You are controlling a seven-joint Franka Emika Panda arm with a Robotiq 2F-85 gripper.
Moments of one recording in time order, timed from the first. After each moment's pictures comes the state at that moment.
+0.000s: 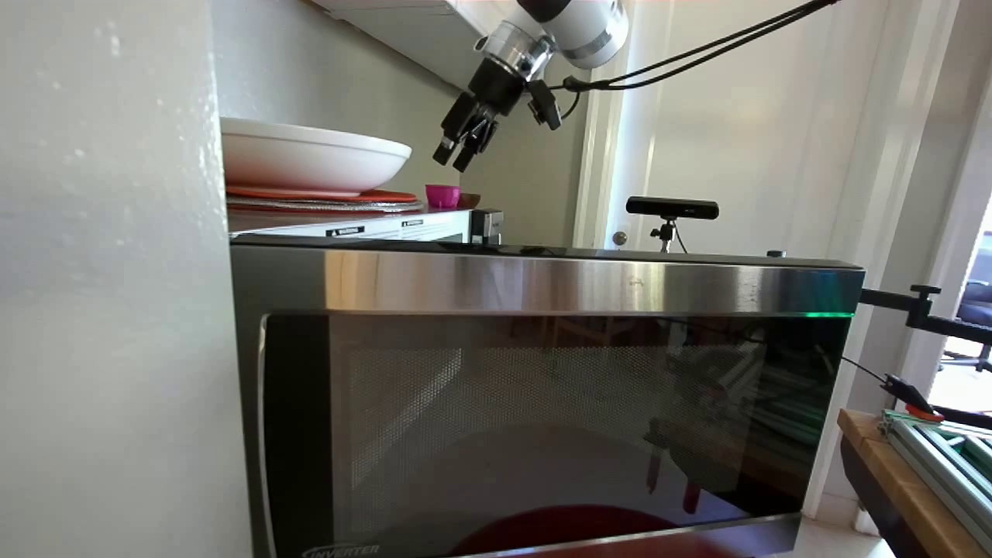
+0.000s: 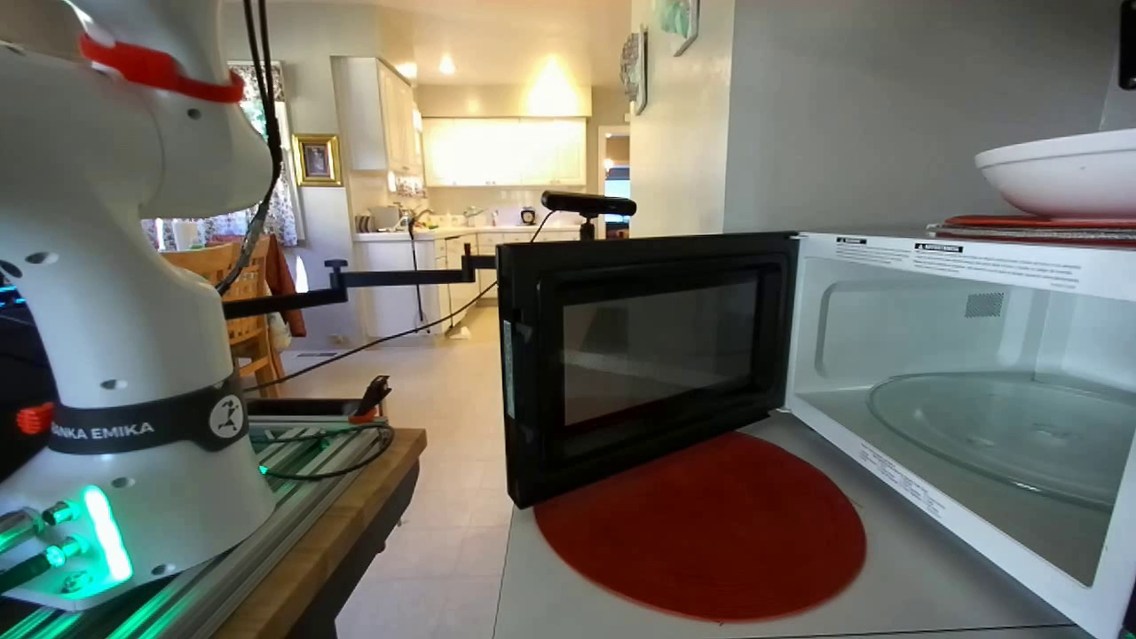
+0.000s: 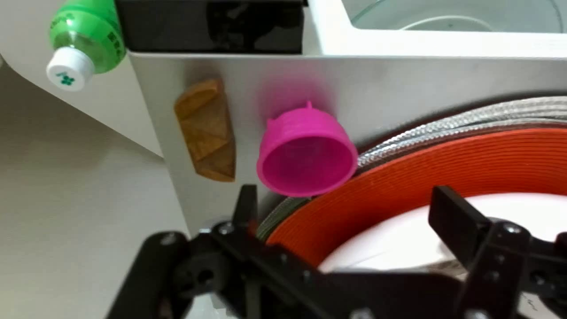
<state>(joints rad) -0.19 0.38 0.01 -1.58 0.32 2.43 -0.53</state>
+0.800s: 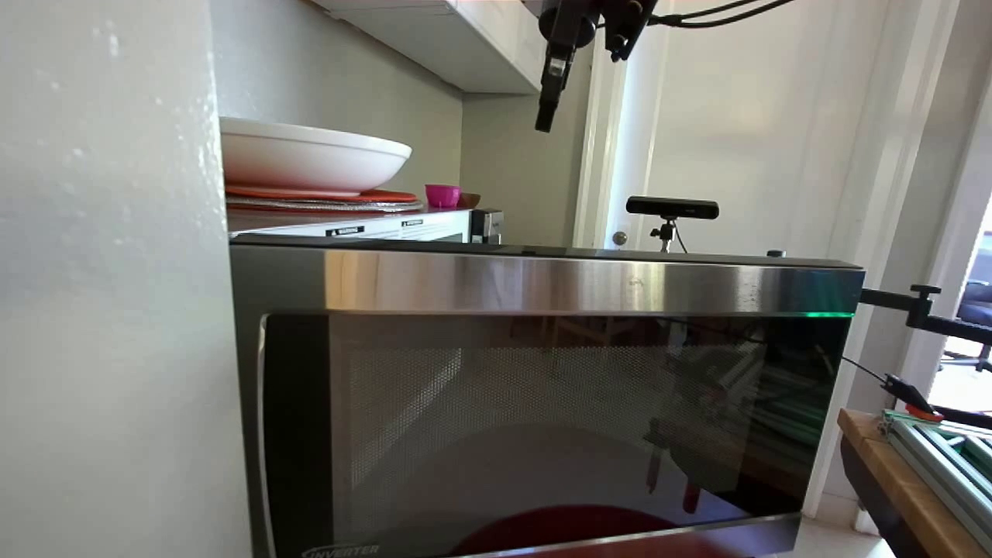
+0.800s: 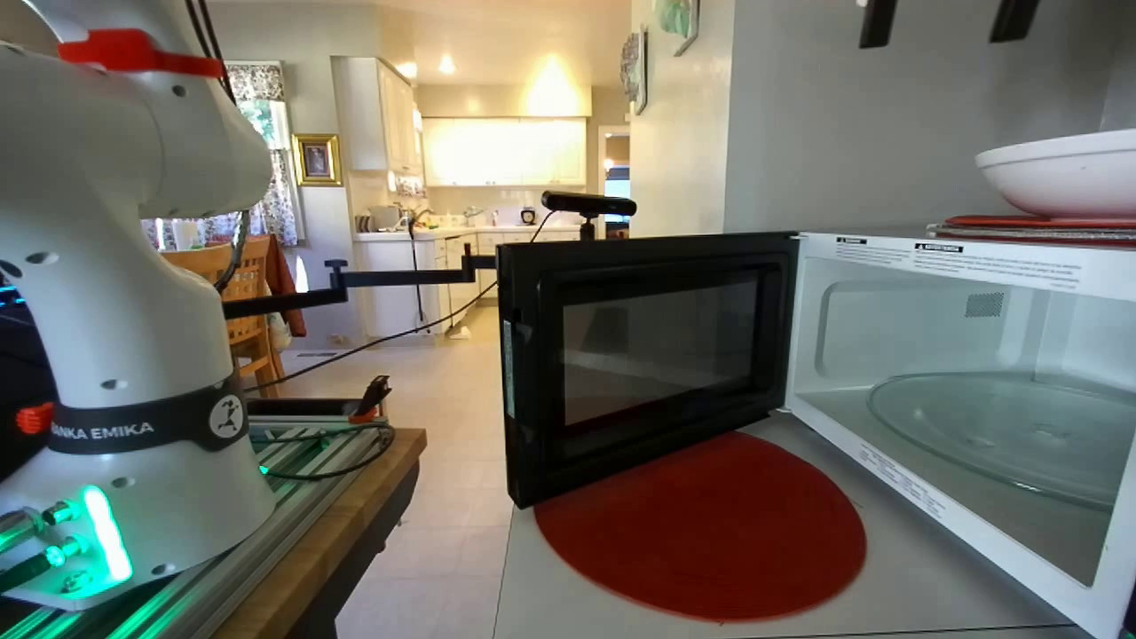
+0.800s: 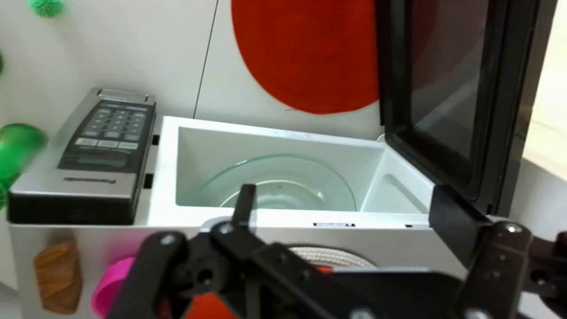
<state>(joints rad) -0.18 0.08 -0.01 -1.69 0.31 1.79 -0.59</state>
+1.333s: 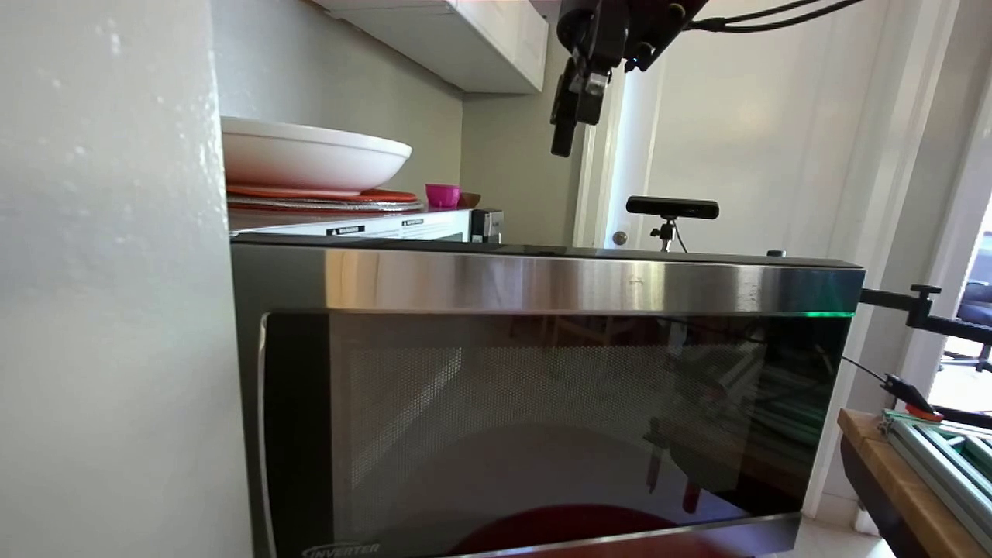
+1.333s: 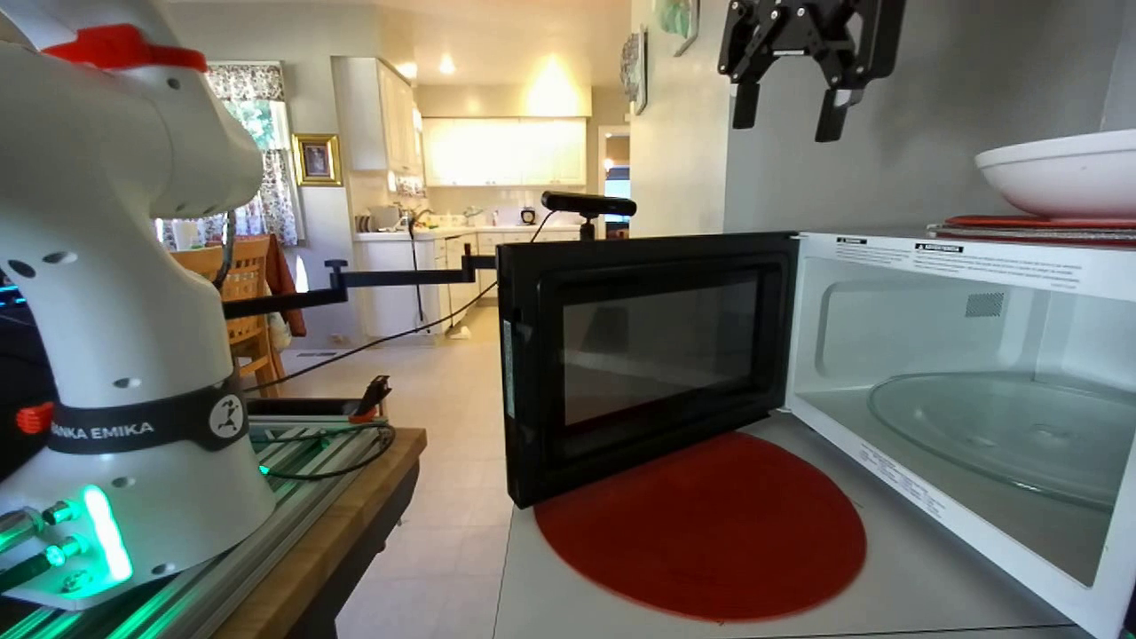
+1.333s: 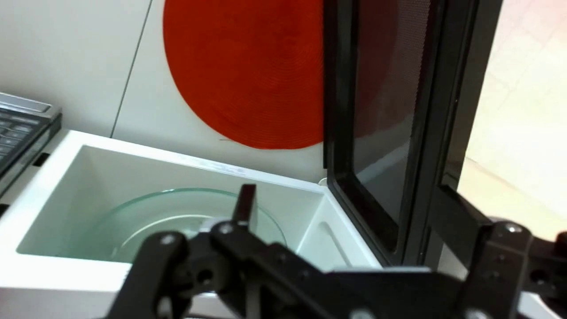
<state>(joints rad) -0.04 -0.08 0.01 -1.98 0.31 1.92 -0.62</state>
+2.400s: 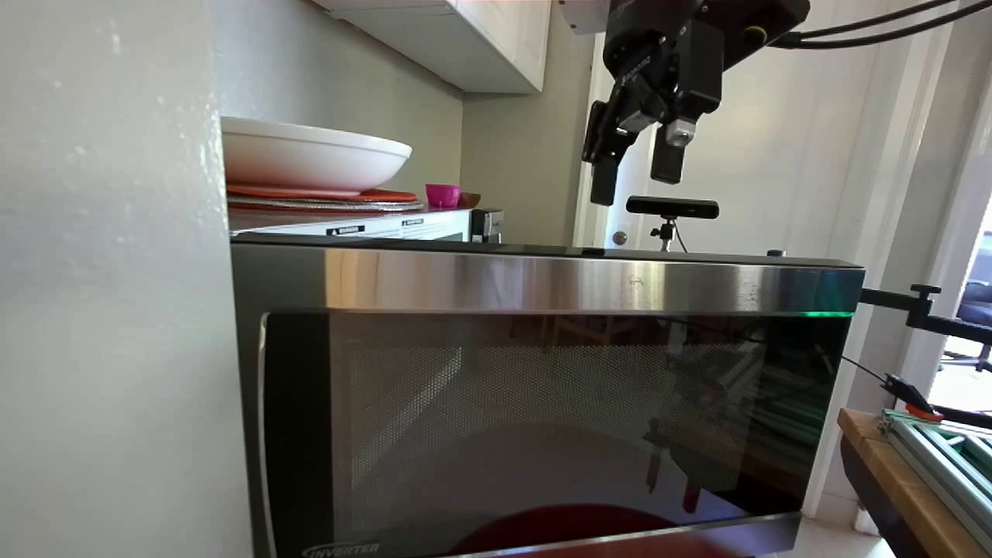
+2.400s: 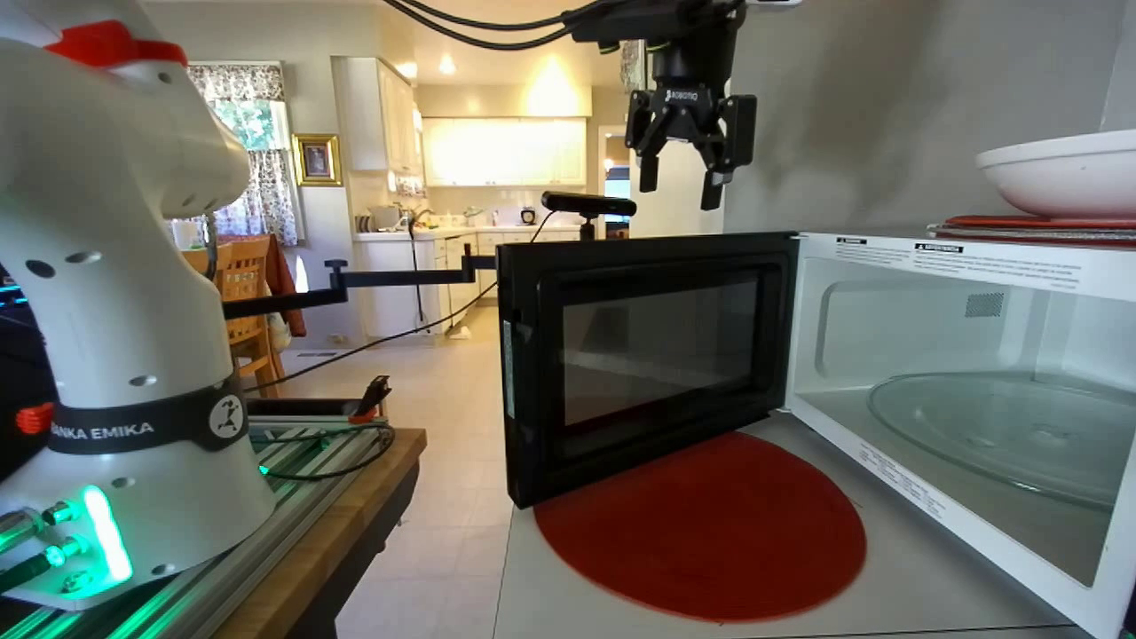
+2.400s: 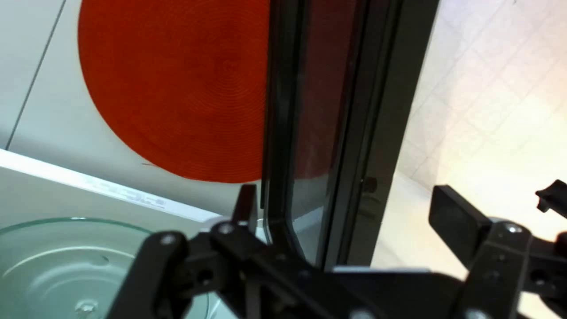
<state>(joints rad) 0.12 -0.22 0.04 -2.27 0.31 2.07 -0.62</state>
